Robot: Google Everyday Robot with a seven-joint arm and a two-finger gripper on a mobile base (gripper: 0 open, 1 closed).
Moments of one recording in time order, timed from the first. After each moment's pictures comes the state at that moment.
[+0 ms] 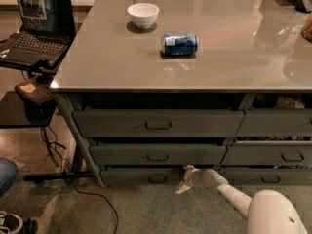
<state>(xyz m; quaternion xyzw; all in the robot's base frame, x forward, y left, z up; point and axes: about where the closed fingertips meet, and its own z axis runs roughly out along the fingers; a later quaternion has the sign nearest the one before) 0.665 -0.149 0.151 -0.60 0.70 0.03 0.39</state>
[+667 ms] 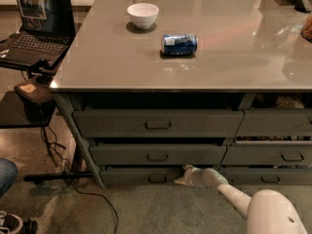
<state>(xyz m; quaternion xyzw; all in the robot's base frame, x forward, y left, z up) 0.665 -0.149 0.151 -0.60 0.70 0.03 0.39</state>
